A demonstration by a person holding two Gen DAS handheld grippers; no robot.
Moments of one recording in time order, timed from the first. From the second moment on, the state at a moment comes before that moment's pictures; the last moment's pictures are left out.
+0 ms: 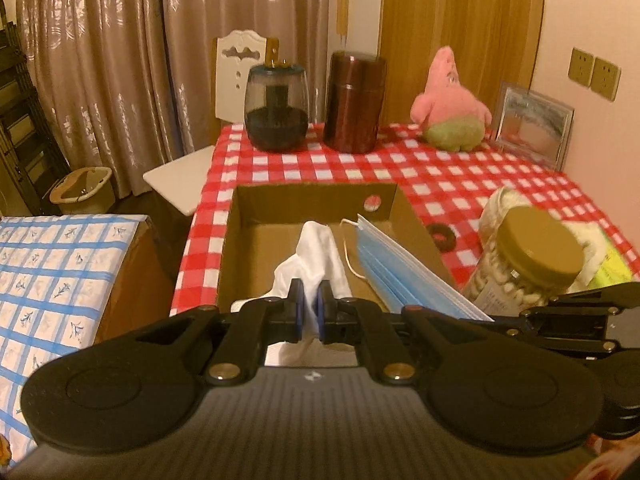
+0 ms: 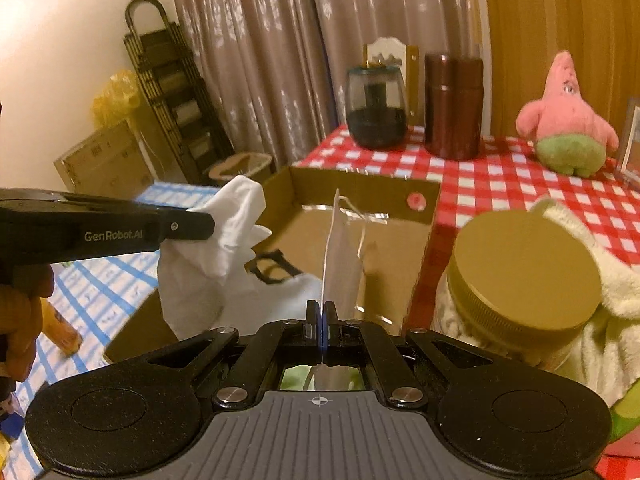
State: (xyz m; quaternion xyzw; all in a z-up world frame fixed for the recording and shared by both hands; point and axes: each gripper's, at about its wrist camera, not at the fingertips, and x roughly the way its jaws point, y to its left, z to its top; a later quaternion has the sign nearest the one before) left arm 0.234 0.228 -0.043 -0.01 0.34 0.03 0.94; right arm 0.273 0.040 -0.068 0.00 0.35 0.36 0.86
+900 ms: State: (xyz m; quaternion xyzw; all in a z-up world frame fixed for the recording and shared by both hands) left arm 0.221 0.237 -0.057 -0.06 0.35 0.04 0.93; right arm 0.262 0.052 -0.082 -0.04 0.37 0.38 0.85
